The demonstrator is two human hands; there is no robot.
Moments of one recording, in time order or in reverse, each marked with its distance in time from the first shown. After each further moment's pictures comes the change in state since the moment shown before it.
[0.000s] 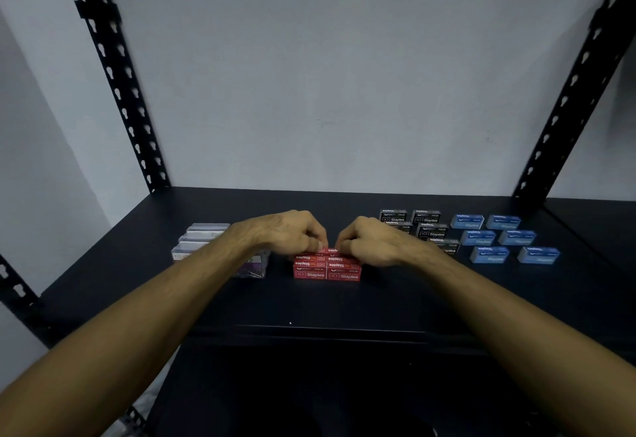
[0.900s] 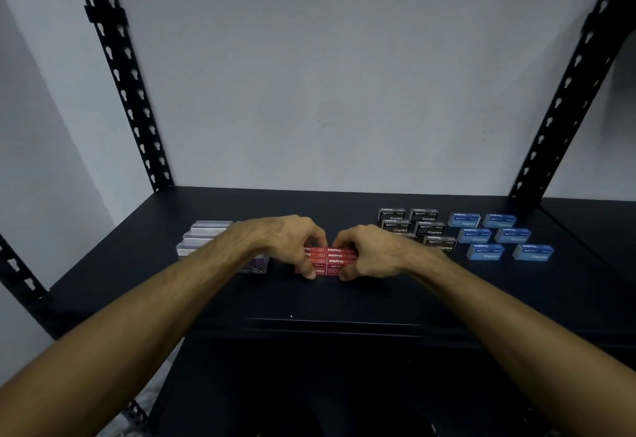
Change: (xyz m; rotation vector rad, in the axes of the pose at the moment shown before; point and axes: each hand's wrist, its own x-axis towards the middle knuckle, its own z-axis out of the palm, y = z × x) left_hand -0.016 0.011 0.003 0.162 -0.047 -0.061; right_hand -0.014 0.002 0.008 -0.182 -0.022 -0.072
